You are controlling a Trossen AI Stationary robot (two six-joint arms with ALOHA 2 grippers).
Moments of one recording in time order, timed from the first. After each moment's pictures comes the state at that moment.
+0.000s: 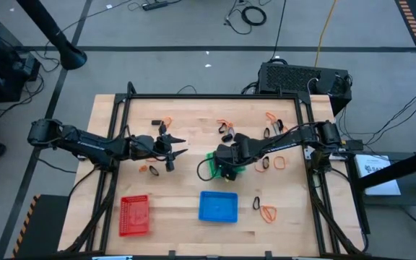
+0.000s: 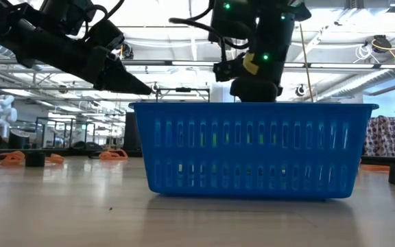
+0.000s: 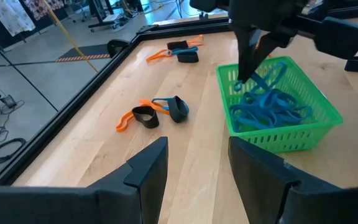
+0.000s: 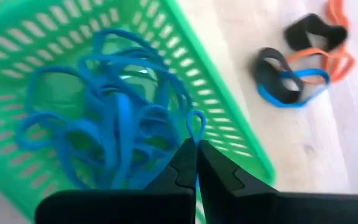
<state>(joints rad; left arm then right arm) 0.01 1.17 0.33 0.53 -0.26 0.12 0.08 1.87 1.33 -0.85 0.35 0.43</state>
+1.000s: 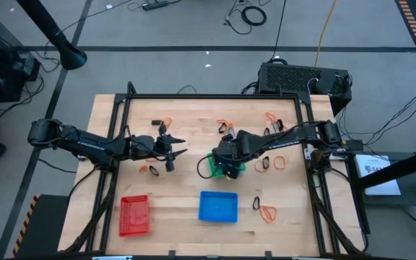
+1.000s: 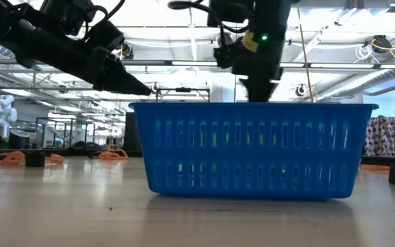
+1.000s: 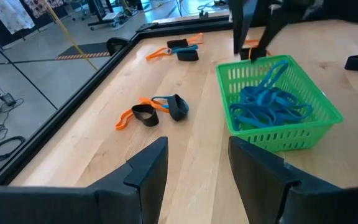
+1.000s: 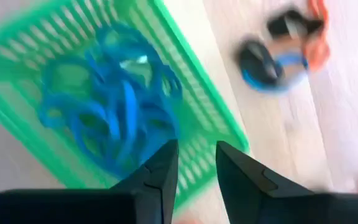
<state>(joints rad) 0.01 1.17 0.33 0.52 -0.26 0.11 0.08 1.87 1.46 -1.06 0.32 0.47</state>
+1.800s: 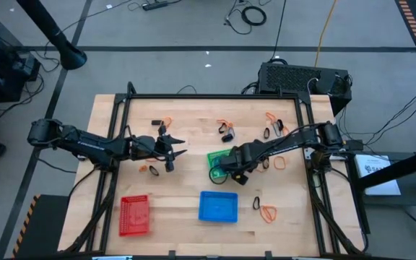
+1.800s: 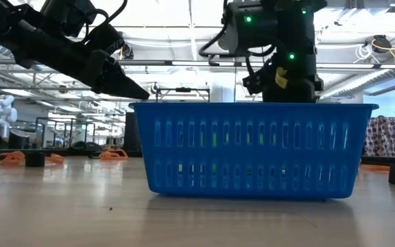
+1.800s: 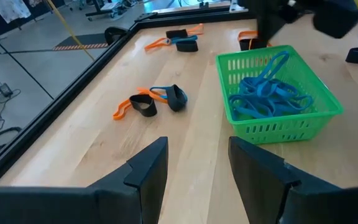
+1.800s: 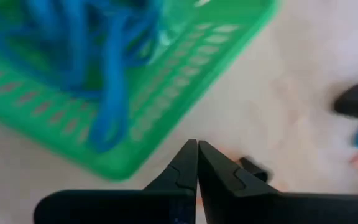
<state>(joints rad) 0.01 1.17 0.33 0.48 -0.26 0.08 0.12 1.86 1.31 -1.17 0.21 0.76</state>
